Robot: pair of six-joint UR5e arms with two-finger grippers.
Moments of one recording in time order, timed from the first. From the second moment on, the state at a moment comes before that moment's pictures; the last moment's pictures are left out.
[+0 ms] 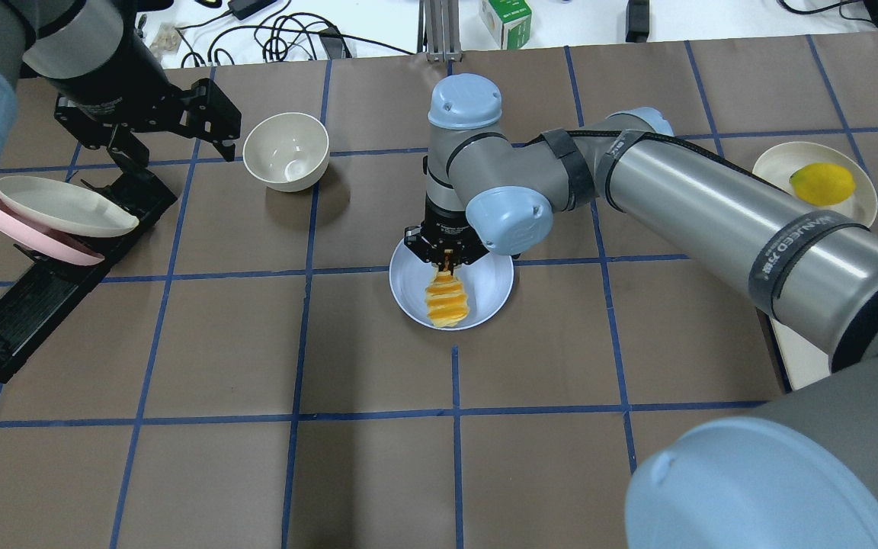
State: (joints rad) left arm -1.53 -1.57 -1.56 -1.46 1.58 0.01; right arm 1.93 -1.03 1.59 -2.02 -1.41 0.39
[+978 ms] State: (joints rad) left arm -1.54 -1.58 -1.56 -1.49 1.58 0.01; right arm 1.85 -1.15 1.59 -1.95 -1.43 0.38
